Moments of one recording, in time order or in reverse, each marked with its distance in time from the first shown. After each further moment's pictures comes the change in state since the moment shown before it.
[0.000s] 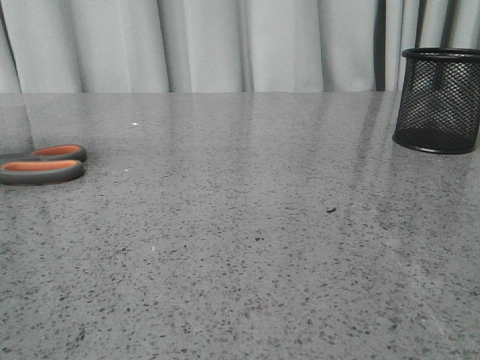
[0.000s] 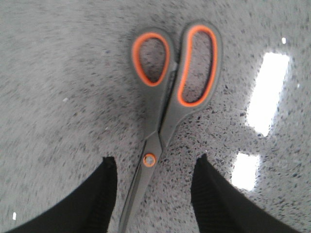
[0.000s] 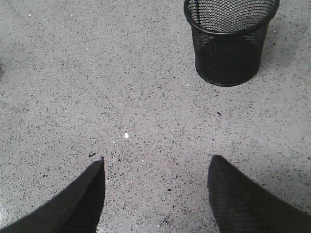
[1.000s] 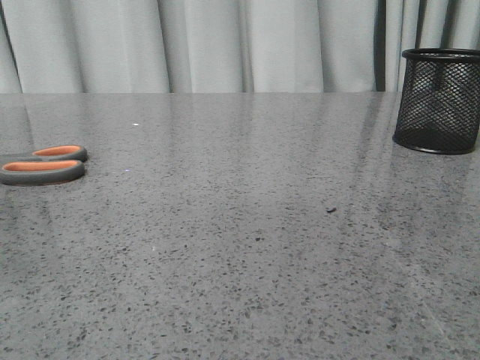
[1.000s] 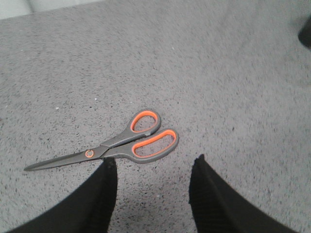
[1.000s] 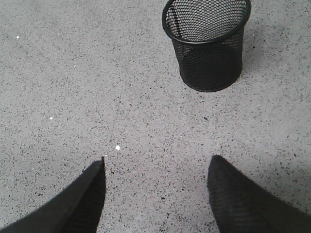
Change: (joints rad) left arm 0.093 -0.745 0.436 -0.265 -0.283 -0.880; right arm -0.051 -0.007 0.000 0.001 -0.015 0.045
